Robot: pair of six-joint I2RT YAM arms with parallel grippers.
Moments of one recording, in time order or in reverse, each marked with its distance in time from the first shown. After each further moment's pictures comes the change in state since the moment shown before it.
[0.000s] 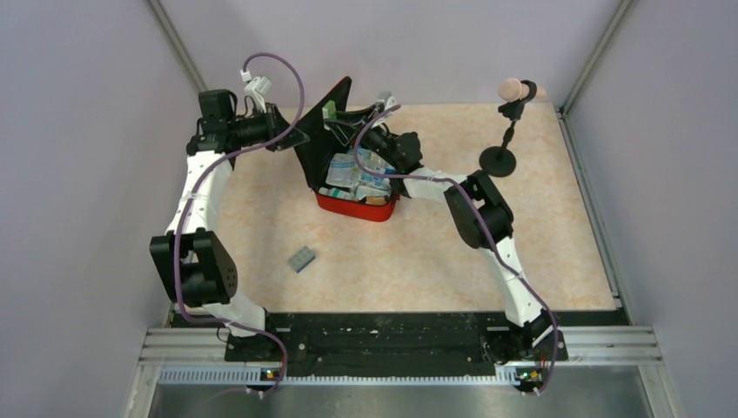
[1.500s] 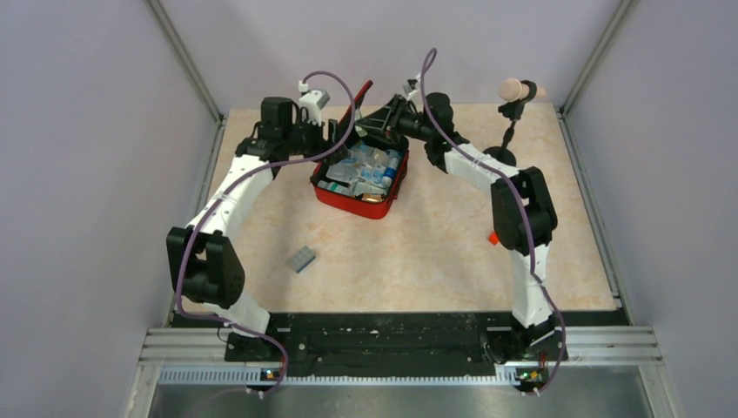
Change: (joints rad) left arm -0.291 -0.002 -0.055 0.023 -0.481 0.007; right arm -0.178 -0.272 -0.075 -0.806 -0.255 0.743
